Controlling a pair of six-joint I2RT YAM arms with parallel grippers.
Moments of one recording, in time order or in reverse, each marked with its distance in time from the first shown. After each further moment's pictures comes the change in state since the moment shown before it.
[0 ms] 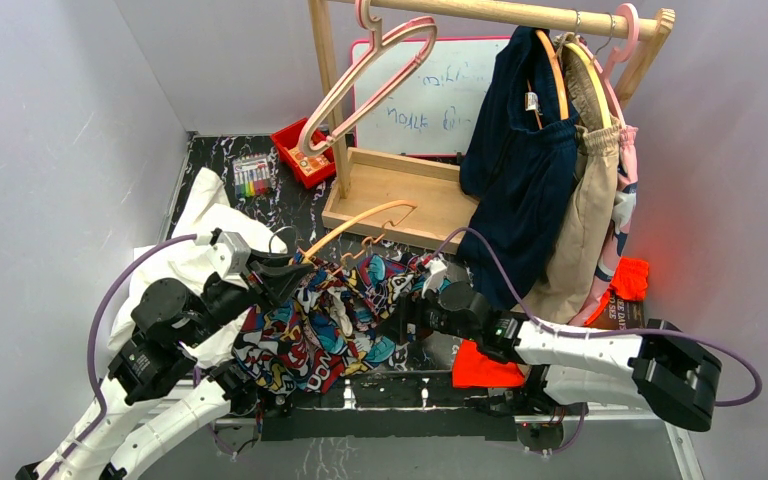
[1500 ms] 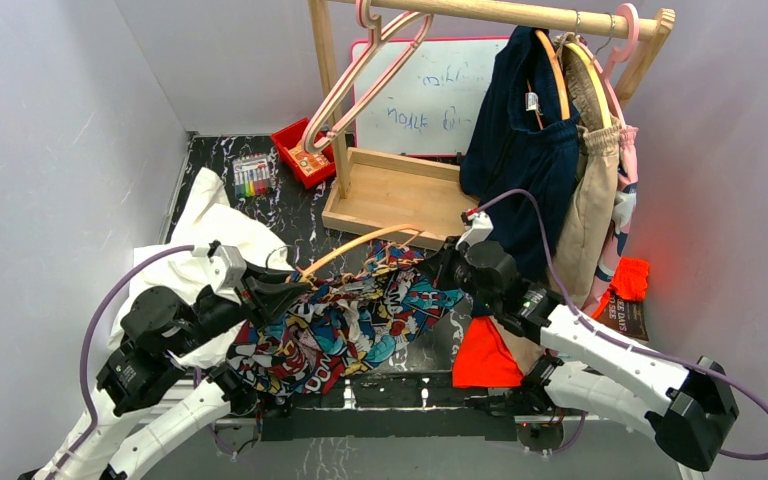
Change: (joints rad) left arm 0.000 -0.059 0.014 -0.108 0.077 -0.004; right arm -0.235 -0.135 0.208 -0.297 0.192 -0.030
